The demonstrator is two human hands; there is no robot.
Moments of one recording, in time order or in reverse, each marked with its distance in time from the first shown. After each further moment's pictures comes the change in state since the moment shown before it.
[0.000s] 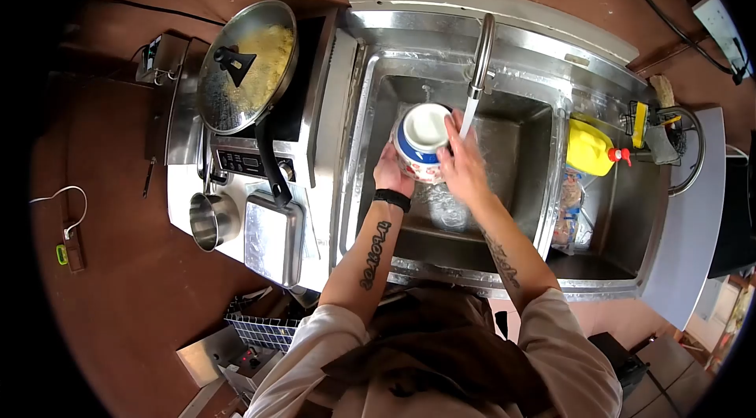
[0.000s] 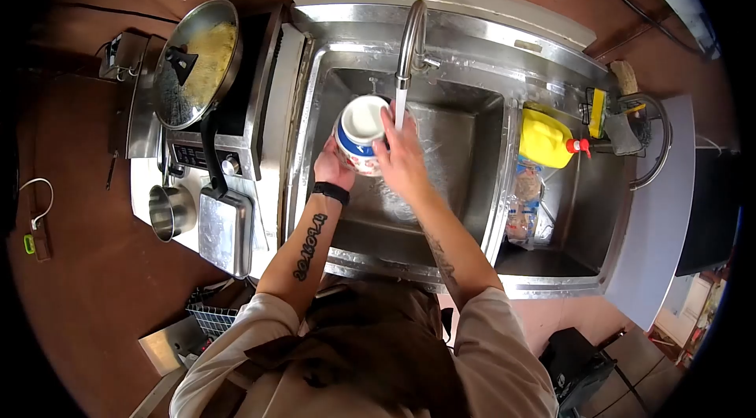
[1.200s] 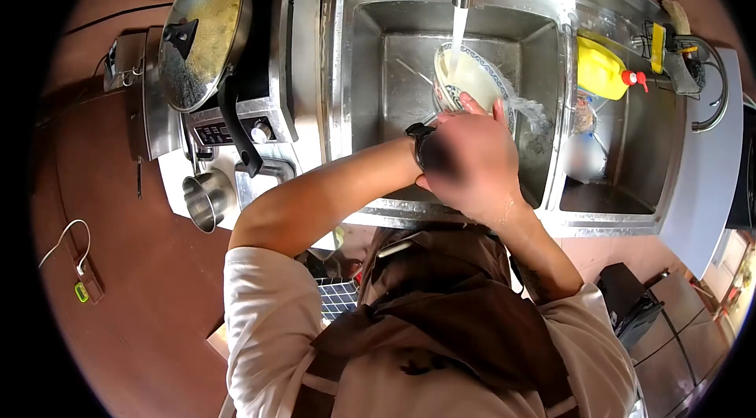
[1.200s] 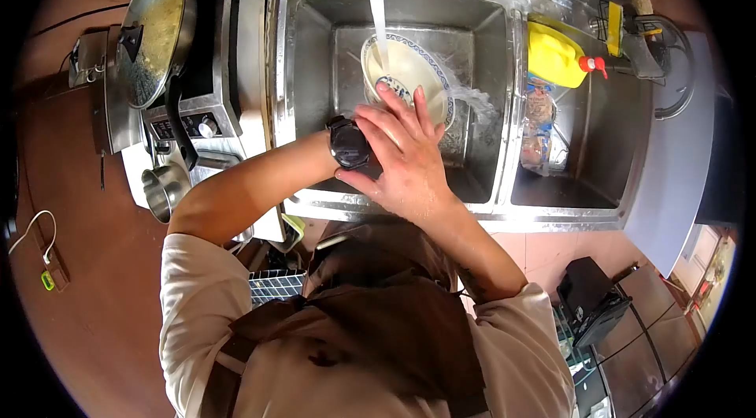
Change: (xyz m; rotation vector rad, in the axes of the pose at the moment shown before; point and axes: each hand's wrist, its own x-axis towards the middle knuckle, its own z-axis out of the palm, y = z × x) left_hand -0.078 -0.022 0.098 2.123 -1.948 1.086; right_hand -0.058 -0.099 -0.071 -0.145 -0.147 -0.056
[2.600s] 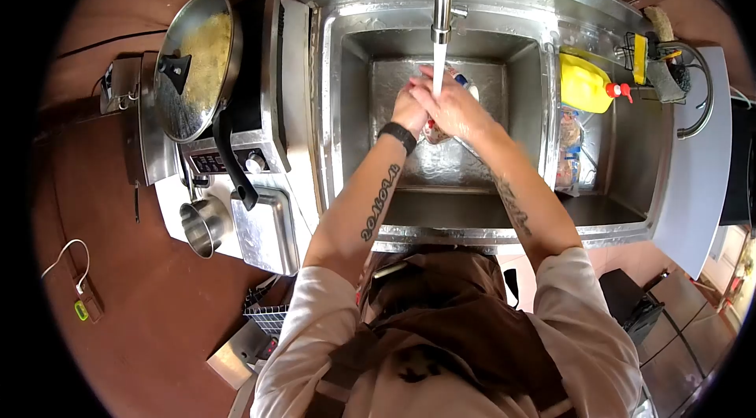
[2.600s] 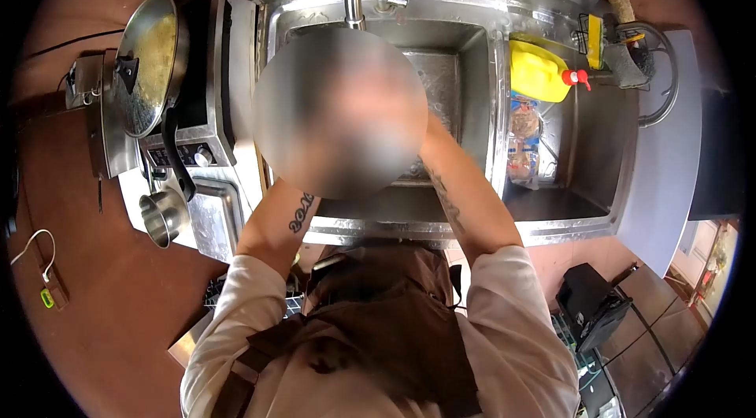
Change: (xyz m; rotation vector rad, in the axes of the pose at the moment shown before) left_hand -0.010 -0.077 0.110 -1.546 0.873 -1.220; right_hand 0.083 0.132 0.068 0.144 -0.208 0.163
